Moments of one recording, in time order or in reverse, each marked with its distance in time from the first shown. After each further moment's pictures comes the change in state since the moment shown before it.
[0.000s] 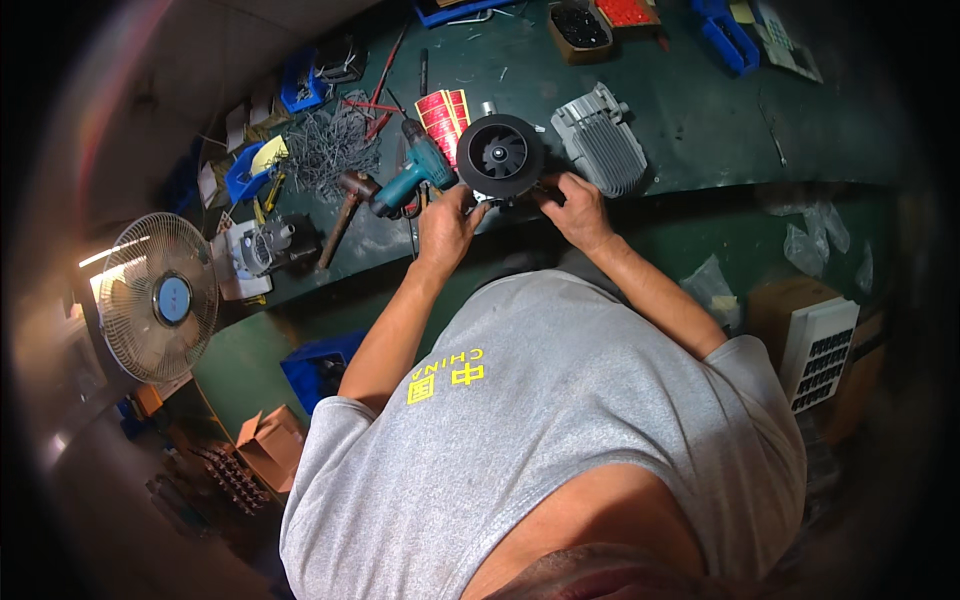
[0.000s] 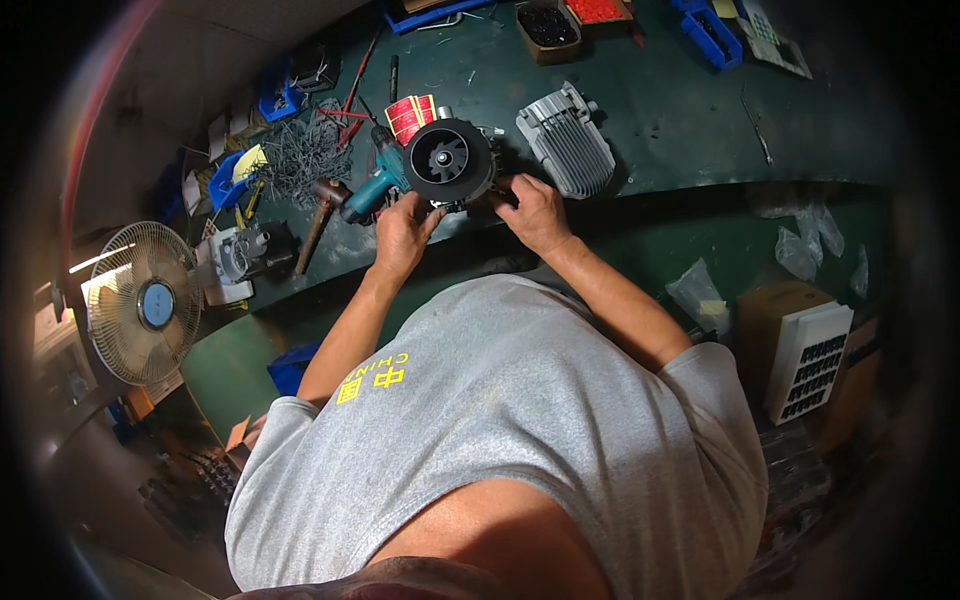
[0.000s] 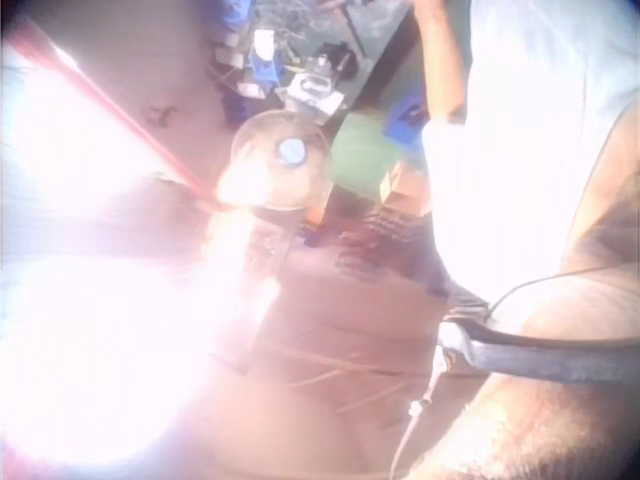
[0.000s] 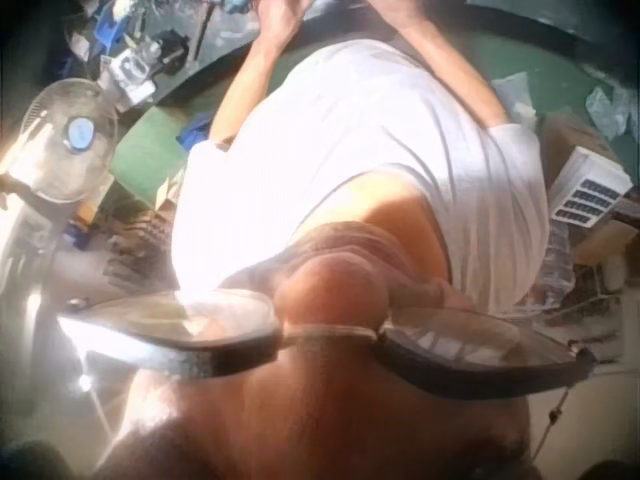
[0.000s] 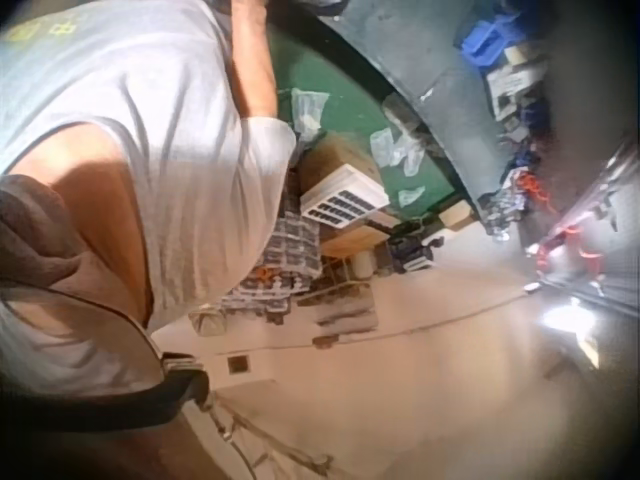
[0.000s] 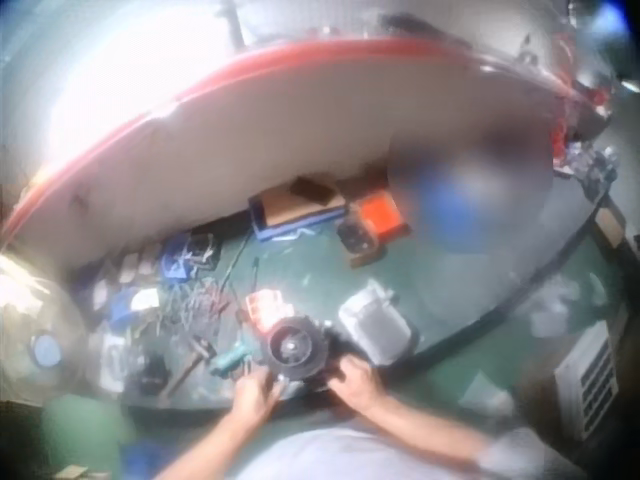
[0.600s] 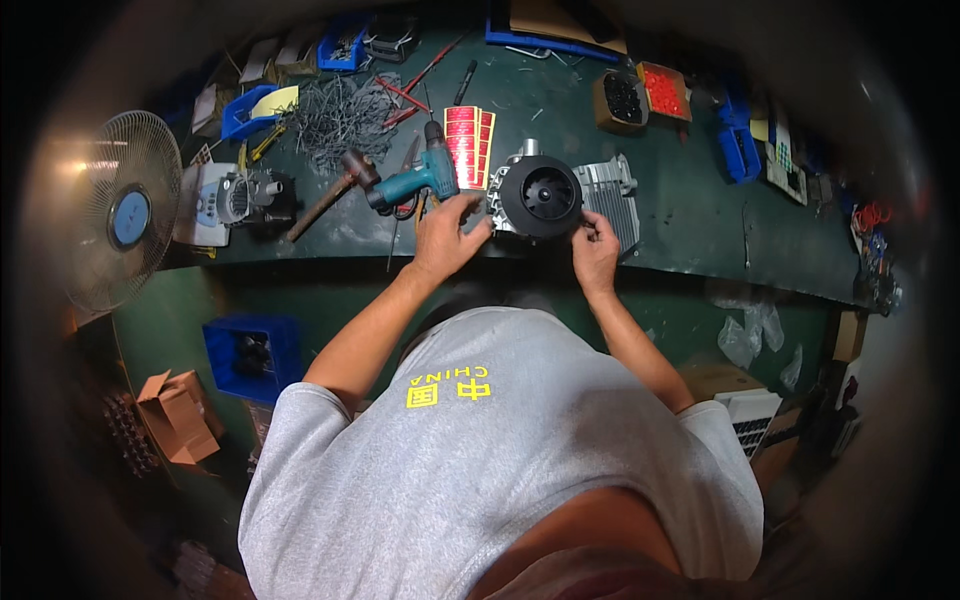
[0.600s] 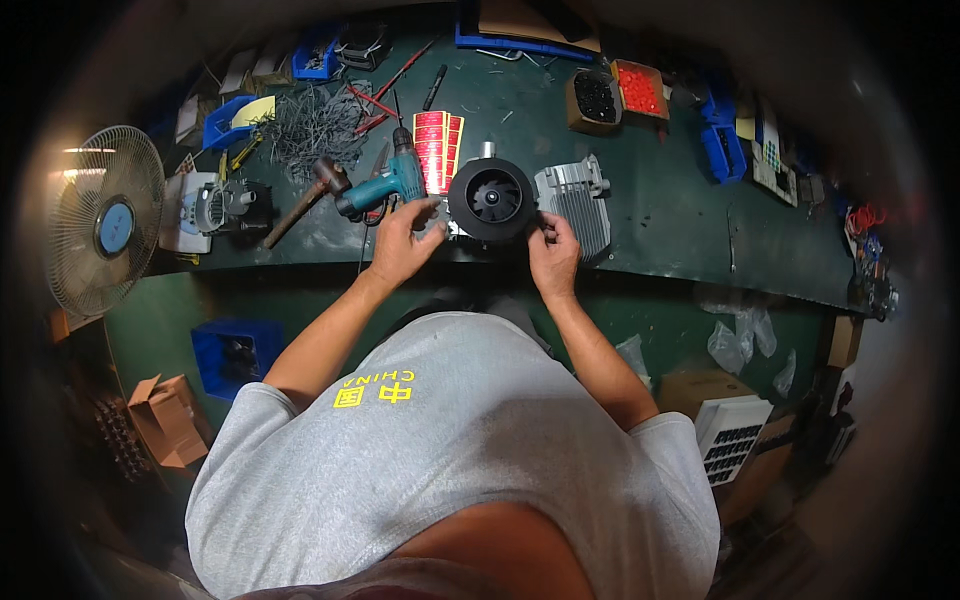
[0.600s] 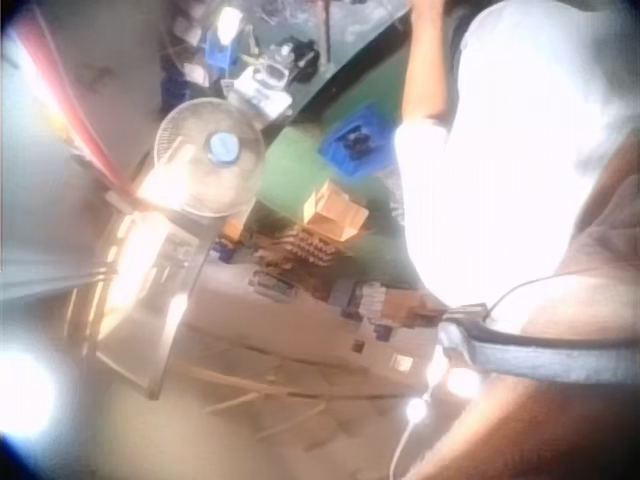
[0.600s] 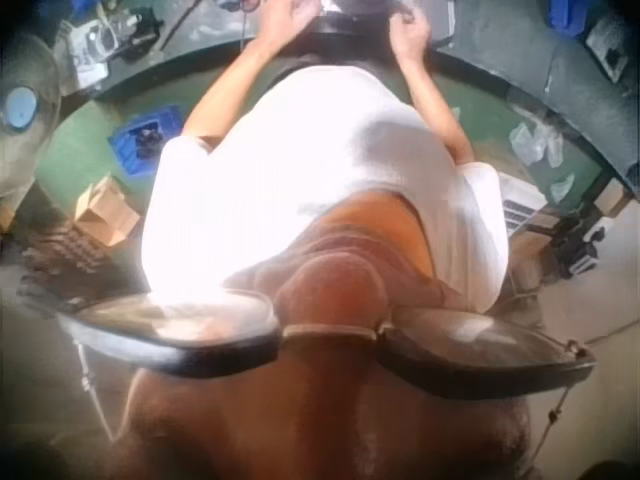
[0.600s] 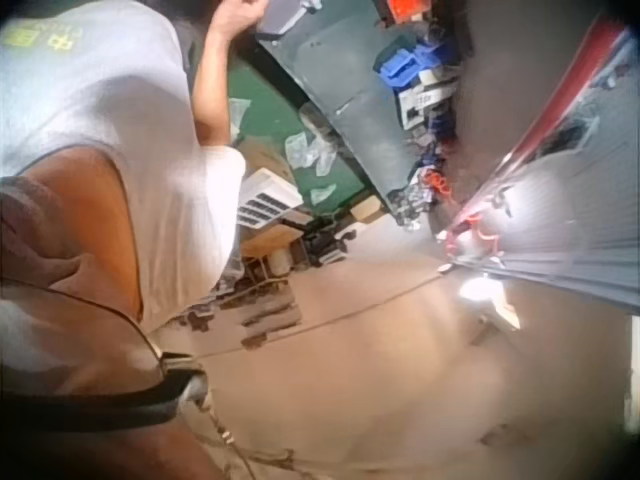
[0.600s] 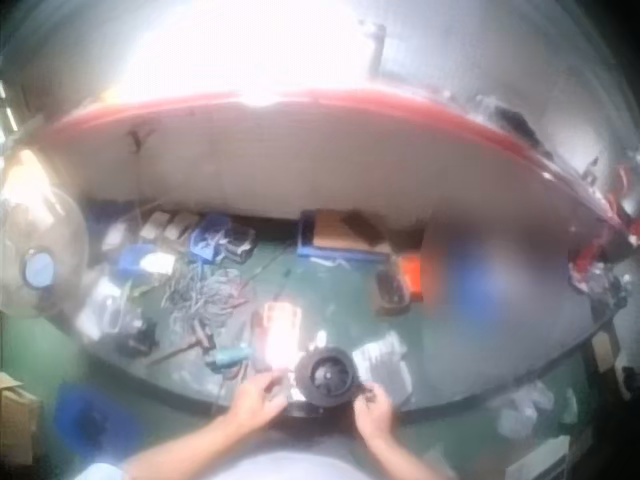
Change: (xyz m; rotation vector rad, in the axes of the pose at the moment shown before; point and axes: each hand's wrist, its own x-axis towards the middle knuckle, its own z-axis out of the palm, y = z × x) left_hand -0.001 -0.024 0.001 -0.315 0.260 -0.025; right_hand 0.016 -0.003 -0.001 0.292 0.081 0.431
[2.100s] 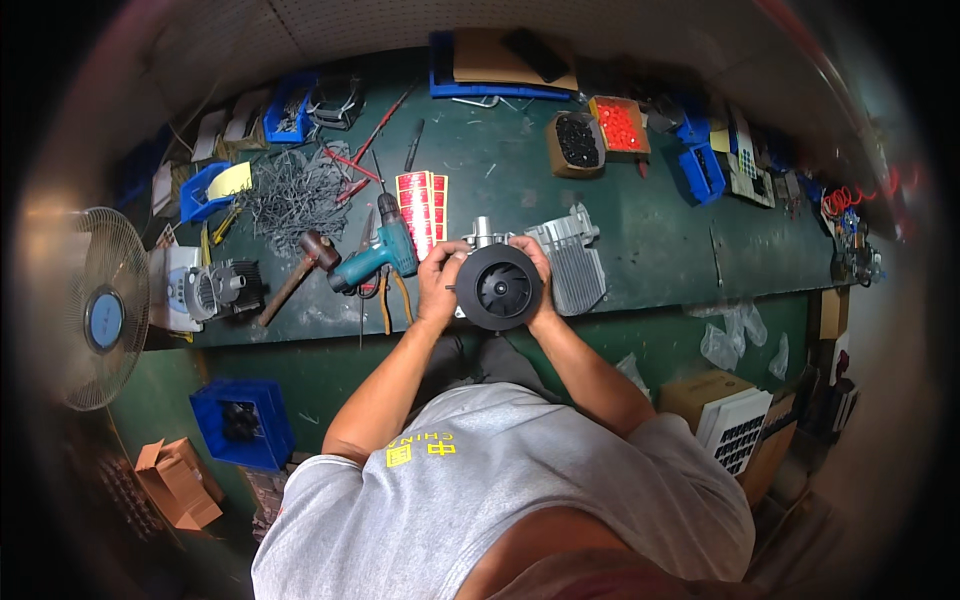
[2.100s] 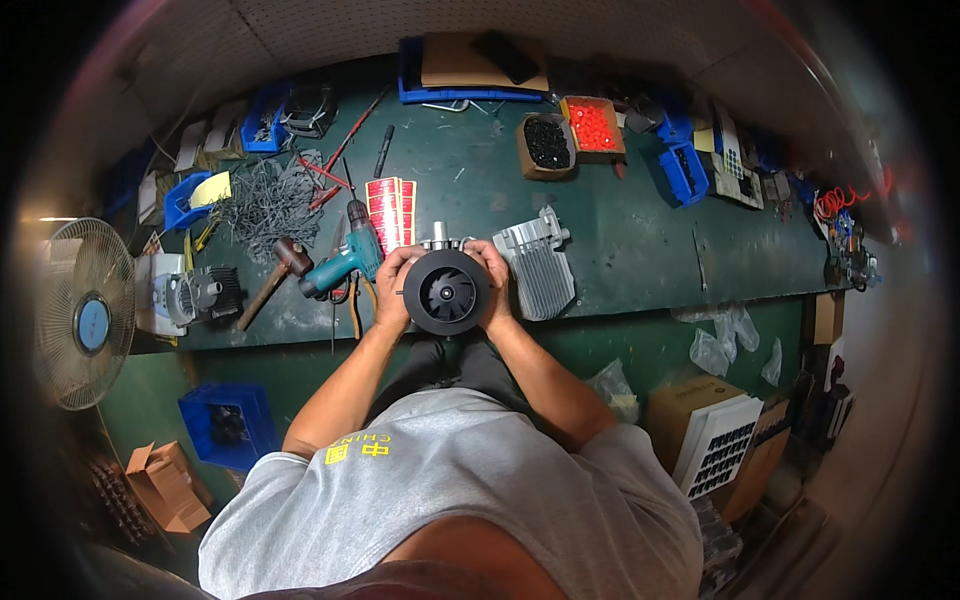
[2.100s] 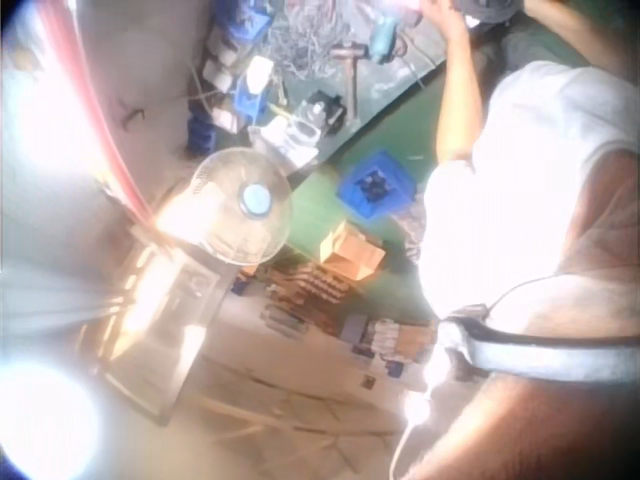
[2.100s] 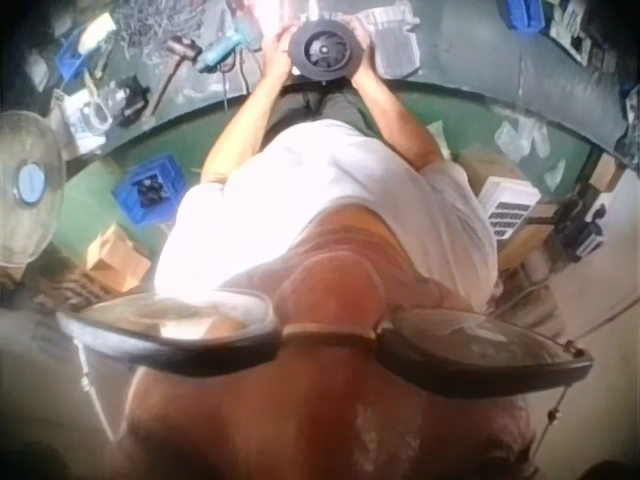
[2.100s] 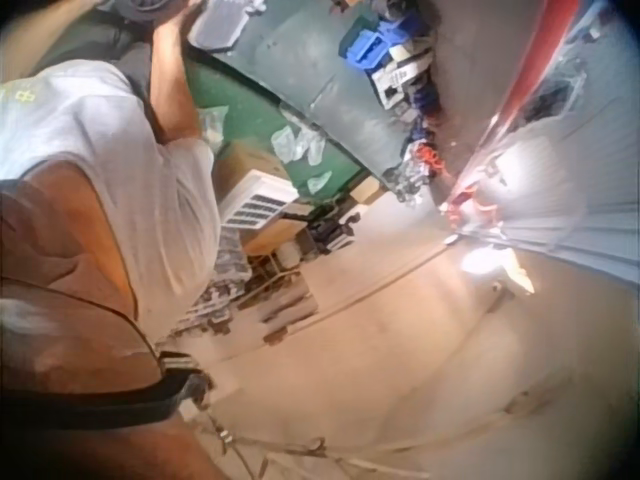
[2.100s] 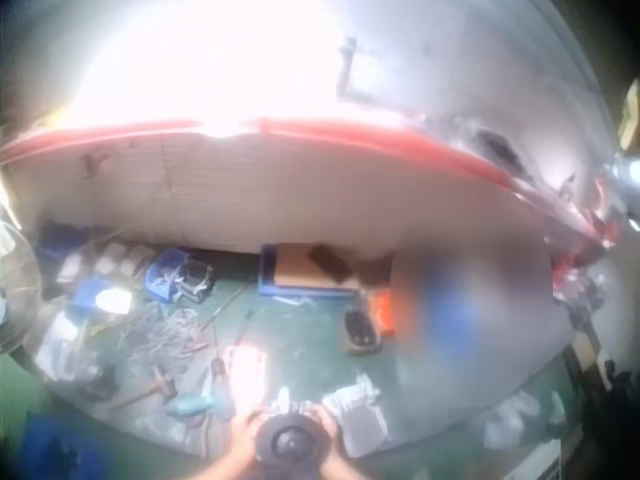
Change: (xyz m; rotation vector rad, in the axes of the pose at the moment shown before) left_hand 0.060 -0.040 0.087 -0.900 0.085 -0.300; right_hand 0.073 0.027 0.054 0.603 -0.173 0.111
